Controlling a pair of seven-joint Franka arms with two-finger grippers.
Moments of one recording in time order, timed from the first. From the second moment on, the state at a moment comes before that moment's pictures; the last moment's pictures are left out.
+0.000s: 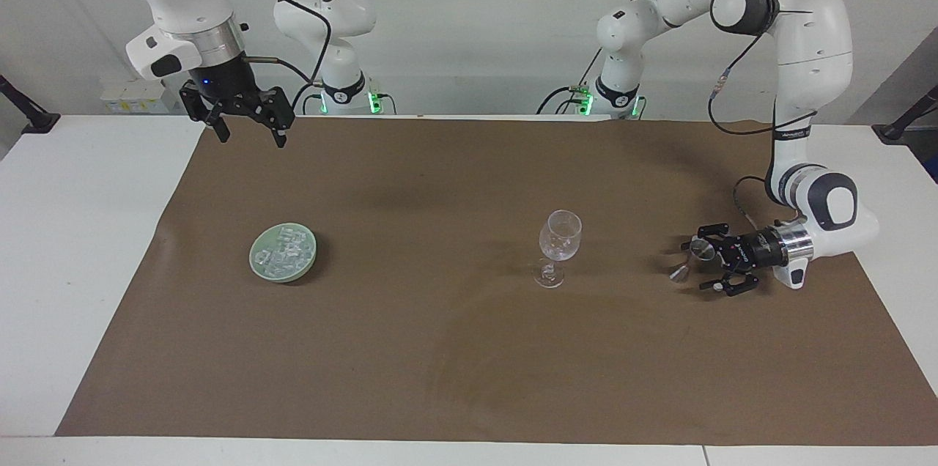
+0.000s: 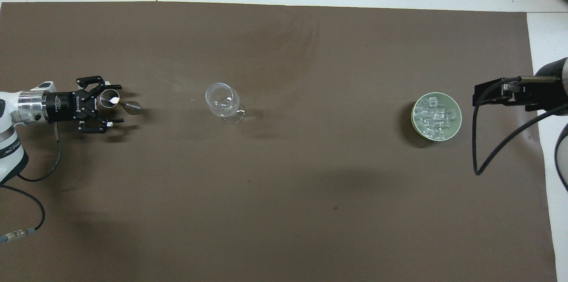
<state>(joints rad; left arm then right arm) 0.52 0.68 -0.19 -1.71 -1.08 1.65 -0.74 0.09 -0.02 -0.05 -1.58 -0.03 1.62 0.15</state>
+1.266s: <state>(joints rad) 0.53 0.71 -0.20 -1.71 -1.11 1.63 -0.72 0.09 -0.02 -0.05 -1.58 -0.03 1.62 0.15</state>
